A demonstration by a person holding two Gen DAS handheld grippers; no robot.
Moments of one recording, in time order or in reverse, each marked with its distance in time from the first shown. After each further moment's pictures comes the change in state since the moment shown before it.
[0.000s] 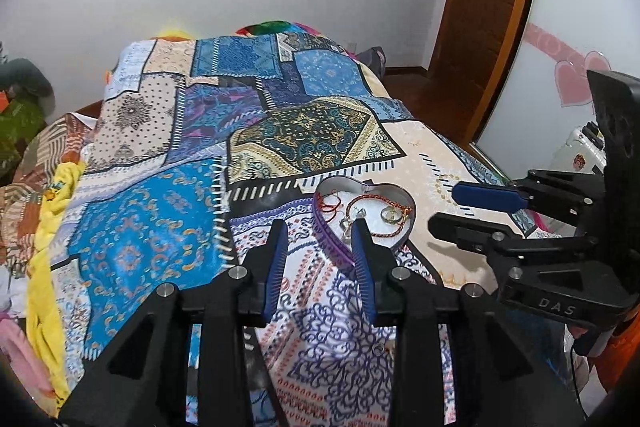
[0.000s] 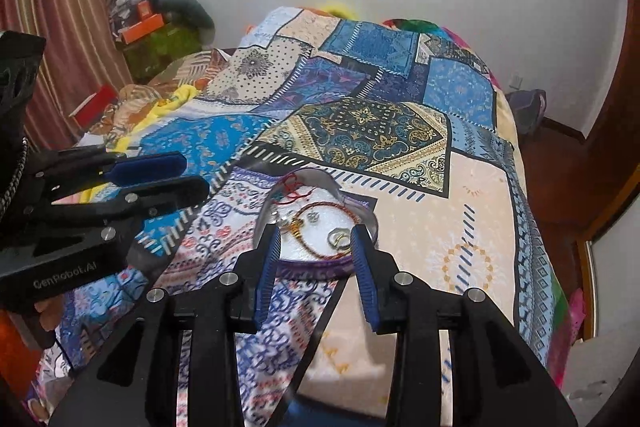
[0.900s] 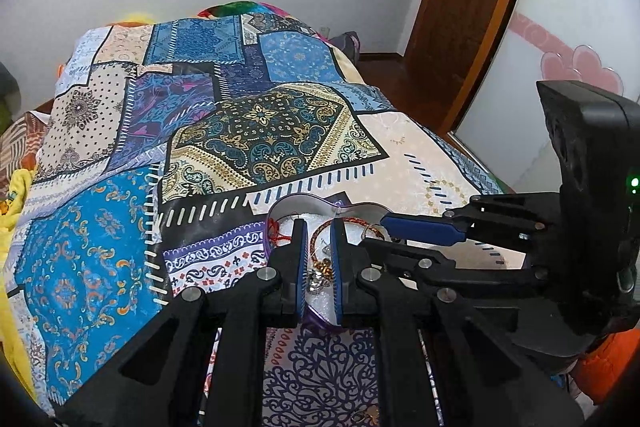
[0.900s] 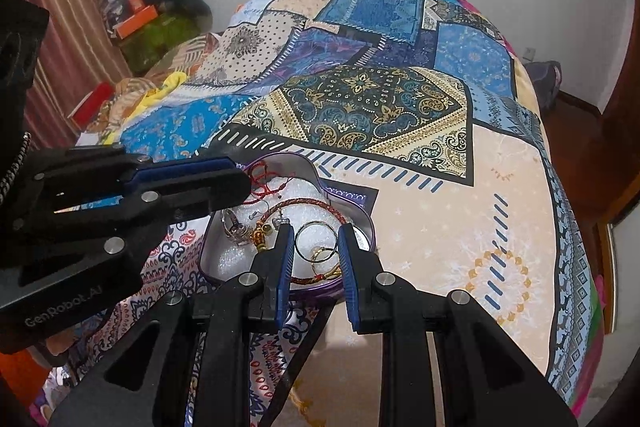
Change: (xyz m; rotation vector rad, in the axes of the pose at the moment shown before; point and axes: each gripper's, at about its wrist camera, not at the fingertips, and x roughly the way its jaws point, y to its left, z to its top) left arm 0.075 -0.014 0.021 0.015 0.057 -0.114; right arm 0.060 -0.027 0.001 0.047 0.081 0.056
